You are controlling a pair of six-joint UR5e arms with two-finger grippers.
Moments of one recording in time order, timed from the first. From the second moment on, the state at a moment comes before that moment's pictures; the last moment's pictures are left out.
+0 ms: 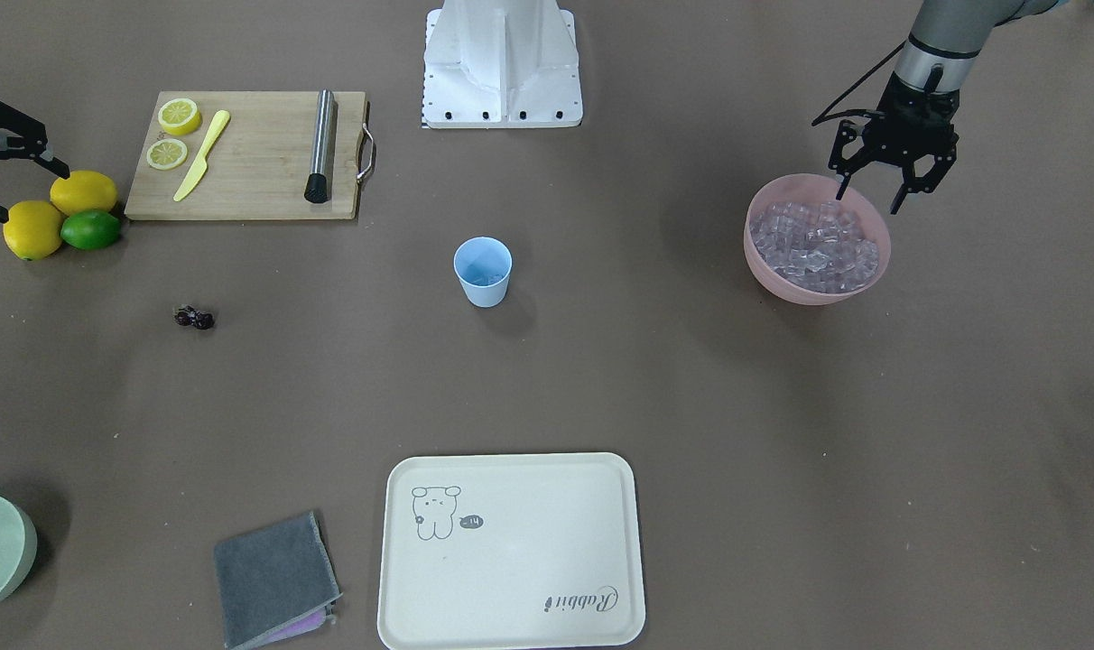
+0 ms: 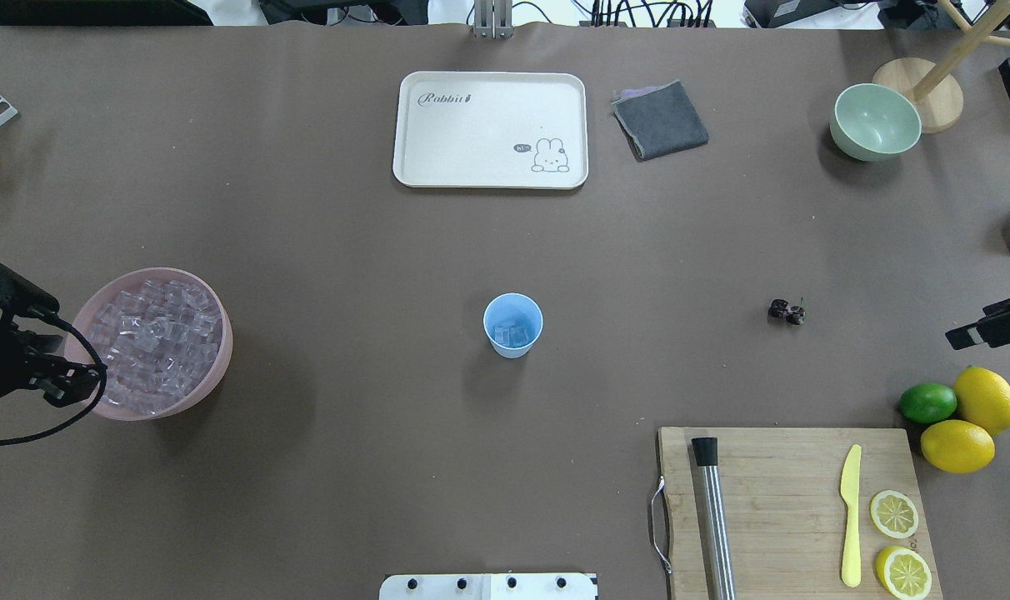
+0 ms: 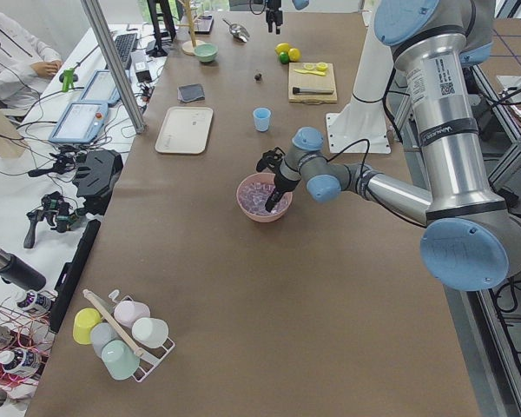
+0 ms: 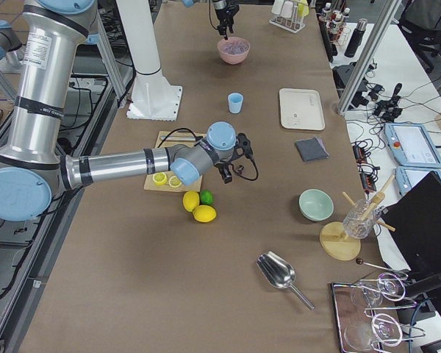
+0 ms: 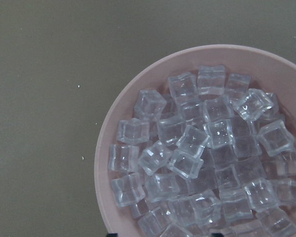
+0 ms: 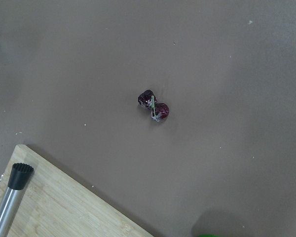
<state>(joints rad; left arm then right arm) -0.63 -1.26 -2.13 -2.17 -1.72 -0.56 1.15 -1.81 1.93 -1.02 2.55 0.34</state>
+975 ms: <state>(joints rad) -0.63 -1.30 -2.06 -2.24 -1.88 -0.27 1.16 -1.82 1.96 -1.01 2.55 0.35</state>
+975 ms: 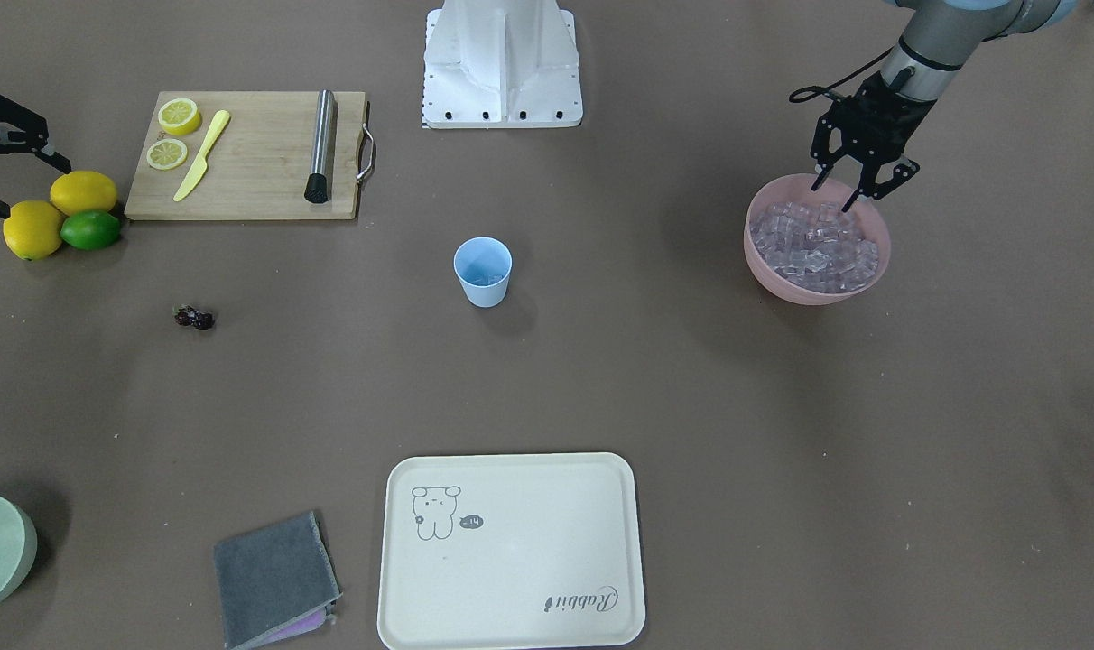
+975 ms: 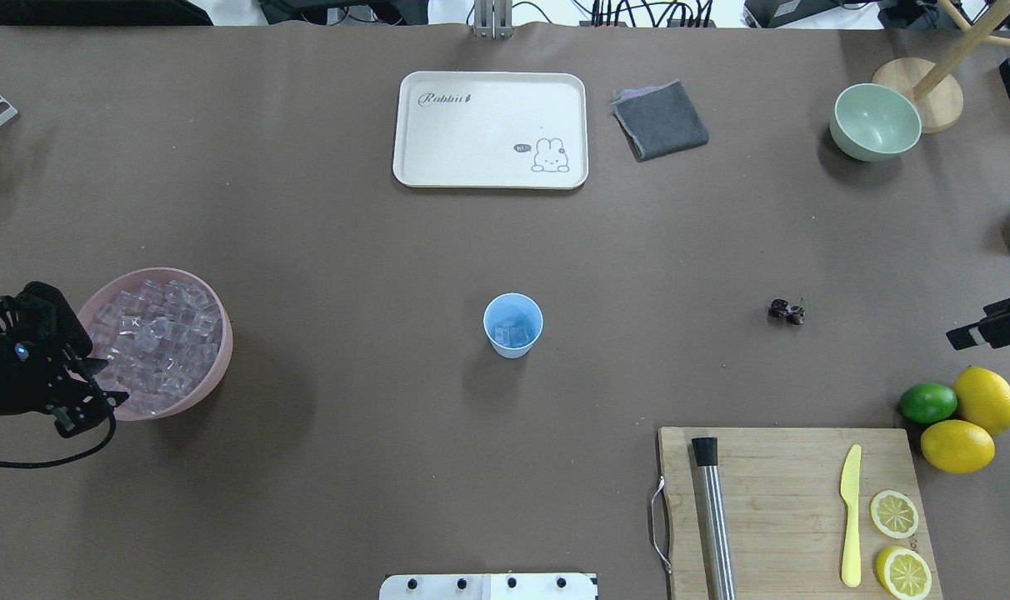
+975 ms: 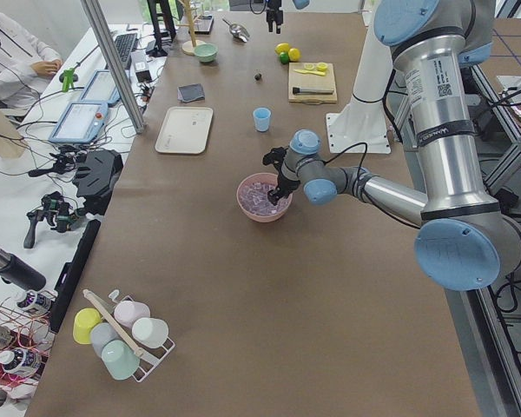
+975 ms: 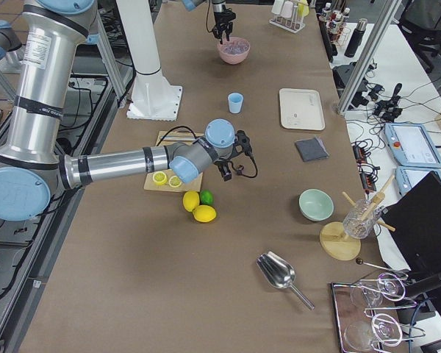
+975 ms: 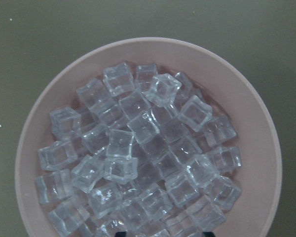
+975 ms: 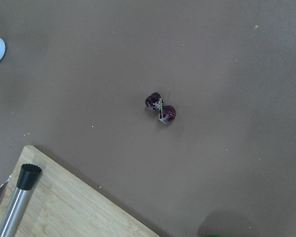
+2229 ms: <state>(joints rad) -0.69 -1.32 -2.00 -2.24 -1.92 -0.18 1.16 -1.85 2.00 -1.01 2.55 0.38</state>
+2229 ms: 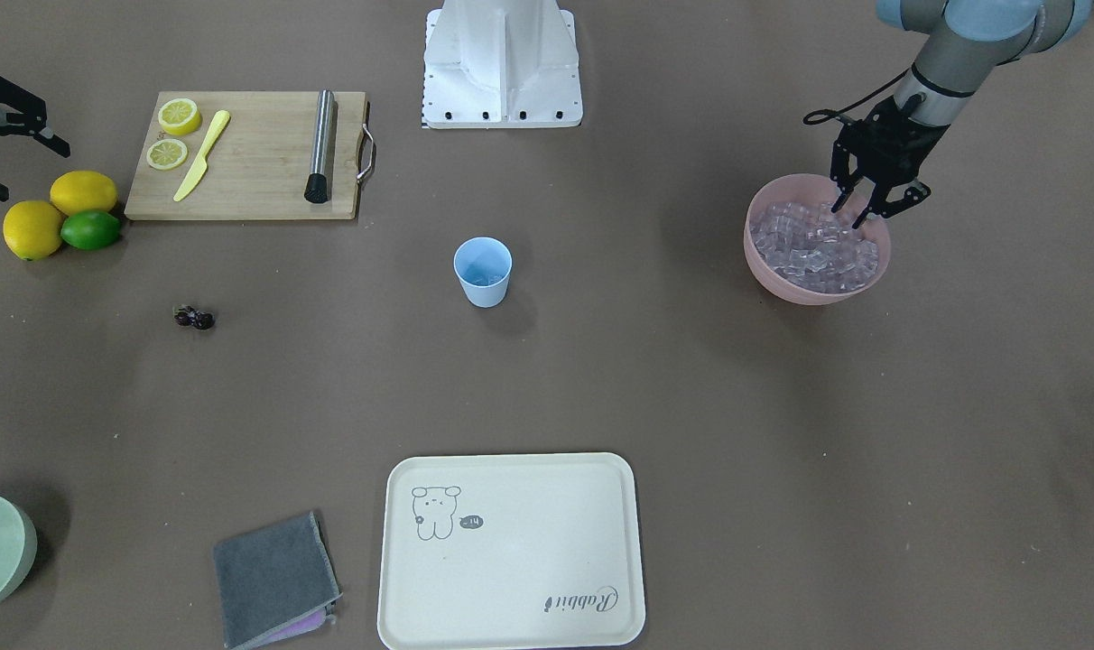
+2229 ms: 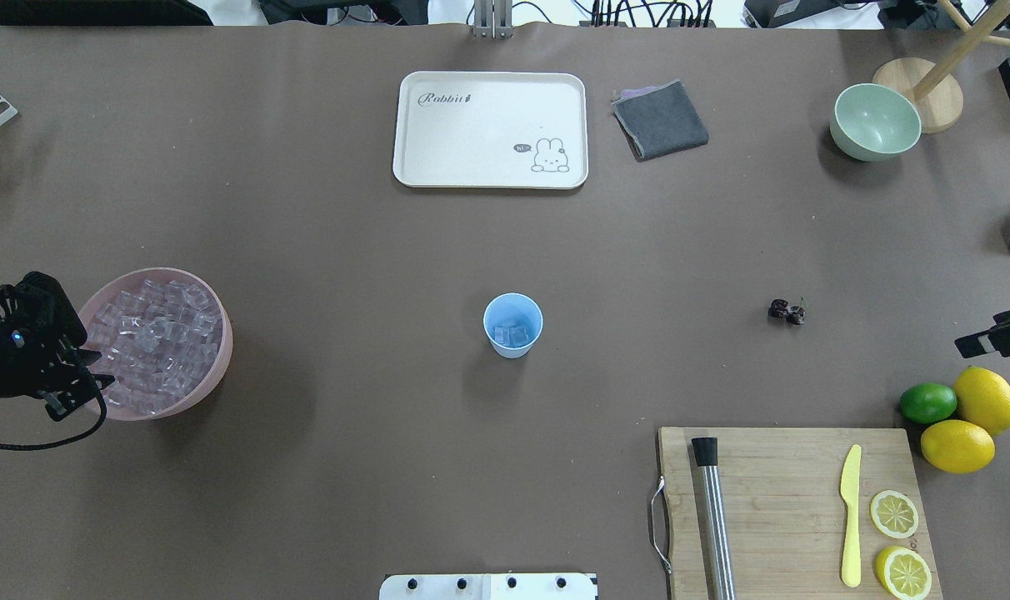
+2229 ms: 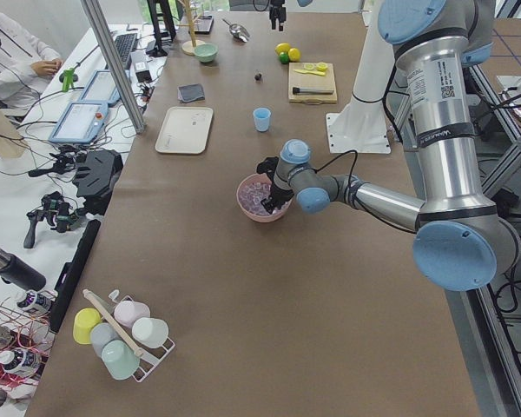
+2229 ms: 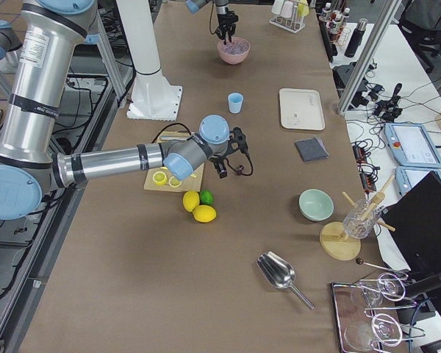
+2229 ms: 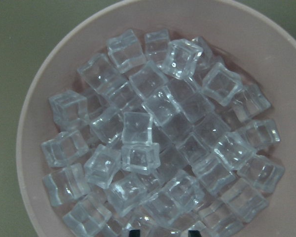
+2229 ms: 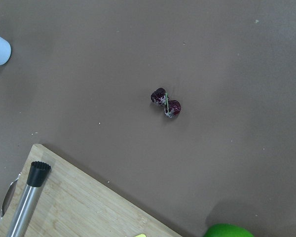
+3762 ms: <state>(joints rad) -0.72 -1.34 -1.97 -2.23 -1.95 -0.20 1.16 -1.86 2.00 -1.01 2.56 0.38</state>
